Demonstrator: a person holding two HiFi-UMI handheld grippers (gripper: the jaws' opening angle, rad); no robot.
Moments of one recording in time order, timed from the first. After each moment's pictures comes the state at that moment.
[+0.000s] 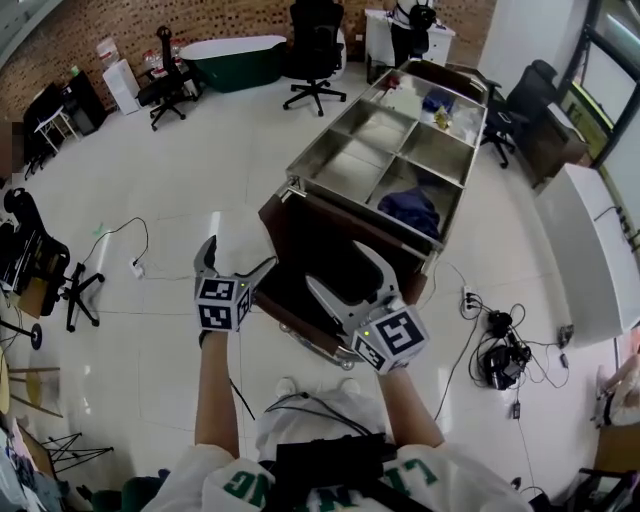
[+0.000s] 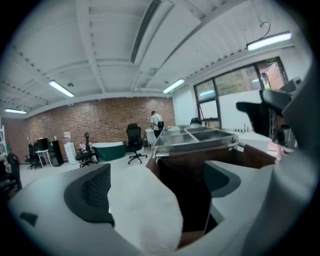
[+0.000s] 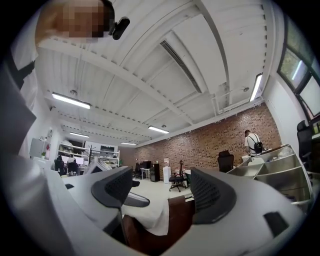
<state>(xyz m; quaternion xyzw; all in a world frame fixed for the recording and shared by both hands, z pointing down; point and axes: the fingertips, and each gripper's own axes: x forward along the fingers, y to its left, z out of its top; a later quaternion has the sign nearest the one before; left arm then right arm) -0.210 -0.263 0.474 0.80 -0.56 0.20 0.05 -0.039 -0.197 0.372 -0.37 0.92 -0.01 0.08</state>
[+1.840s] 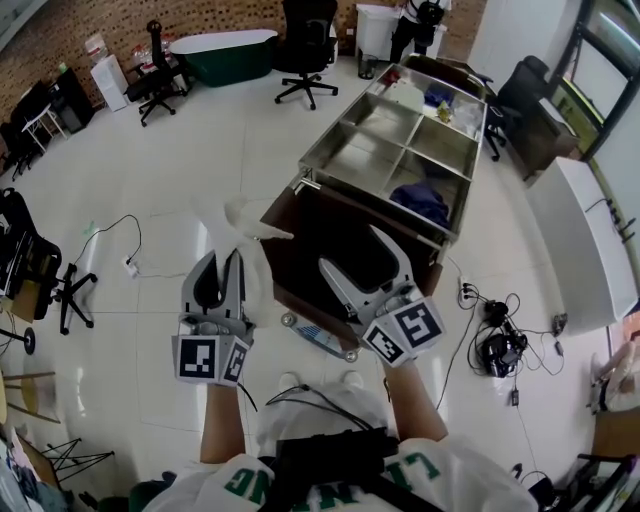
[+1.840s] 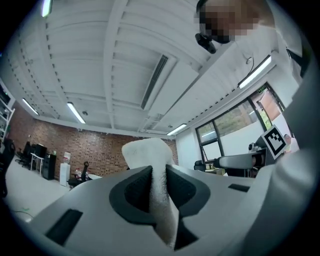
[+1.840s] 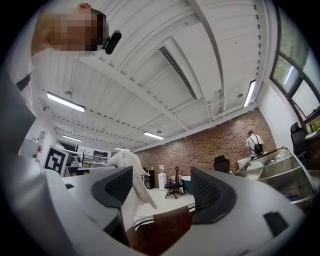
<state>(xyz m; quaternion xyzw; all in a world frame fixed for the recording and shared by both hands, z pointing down) -0.247 -0.169 0.334 0.81 -0.58 -0.05 -0.08 -0.066 -0.197 0.341 -0.41 0.90 -0.01 0.11</state>
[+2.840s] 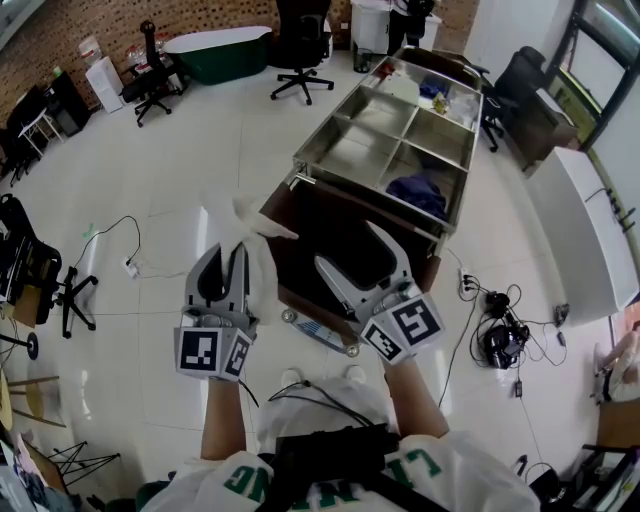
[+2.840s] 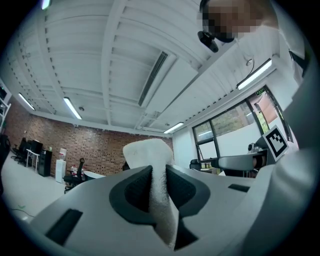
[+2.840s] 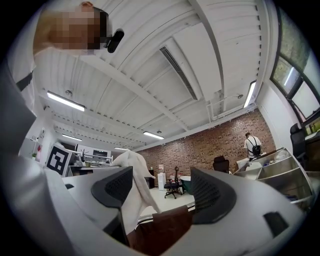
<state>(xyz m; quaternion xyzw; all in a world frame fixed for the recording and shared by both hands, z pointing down) -0.231 -0.177 0.337 0.82 -0.56 -0.05 -0.06 -0.063 -0.193 0.341 -0.41 0.90 0.00 0.11</state>
